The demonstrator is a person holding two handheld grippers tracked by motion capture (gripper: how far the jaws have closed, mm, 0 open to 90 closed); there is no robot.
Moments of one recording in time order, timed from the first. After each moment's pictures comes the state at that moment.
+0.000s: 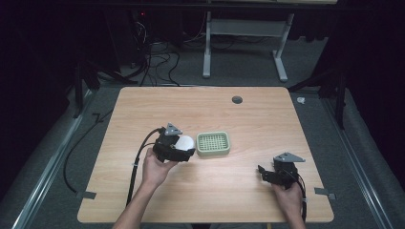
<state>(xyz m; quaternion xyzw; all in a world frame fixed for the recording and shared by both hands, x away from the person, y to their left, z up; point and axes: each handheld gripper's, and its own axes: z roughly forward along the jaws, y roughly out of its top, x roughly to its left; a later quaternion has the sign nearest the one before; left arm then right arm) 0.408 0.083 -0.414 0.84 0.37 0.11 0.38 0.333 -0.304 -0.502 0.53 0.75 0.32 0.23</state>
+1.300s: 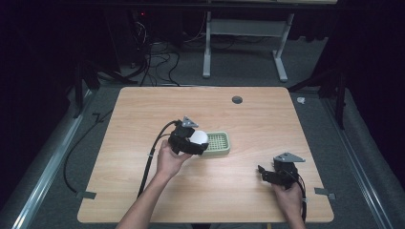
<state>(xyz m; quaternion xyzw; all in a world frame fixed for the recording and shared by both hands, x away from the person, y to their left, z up) 0.432 0.039 -0.412 0.85 0.35 0.09 0.38 0.333 -0.304 -0.502 0.53 0.75 0.32 0.23</state>
